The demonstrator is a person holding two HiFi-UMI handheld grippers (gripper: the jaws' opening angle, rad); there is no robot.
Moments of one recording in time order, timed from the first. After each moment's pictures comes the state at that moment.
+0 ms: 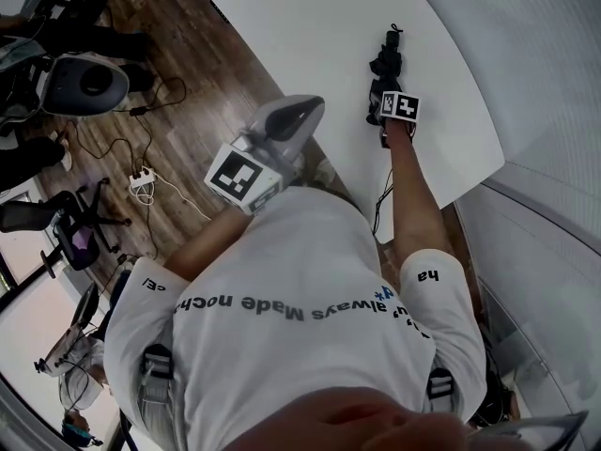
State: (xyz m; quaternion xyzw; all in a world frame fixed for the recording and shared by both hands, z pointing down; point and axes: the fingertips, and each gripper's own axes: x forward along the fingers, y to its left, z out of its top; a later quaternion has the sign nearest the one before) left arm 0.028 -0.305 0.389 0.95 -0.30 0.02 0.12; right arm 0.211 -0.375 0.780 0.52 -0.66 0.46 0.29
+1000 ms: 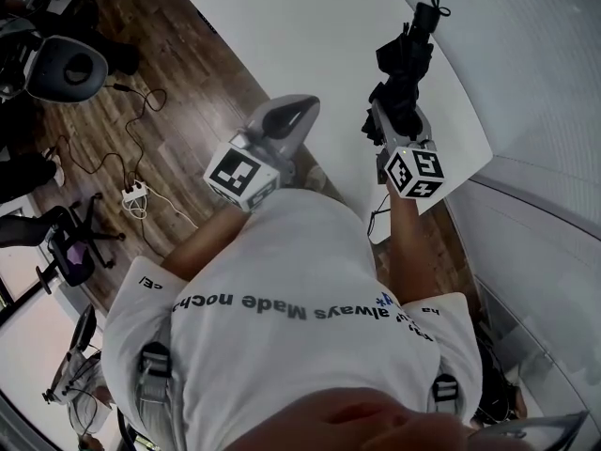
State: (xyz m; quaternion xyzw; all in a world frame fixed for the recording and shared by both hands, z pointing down) left arm 0.038 -0.293 0.367 0.95 -0.28 0.01 0.11; right arm 0.180 -0.318 0.469 0.56 -0.80 0.20 0.06
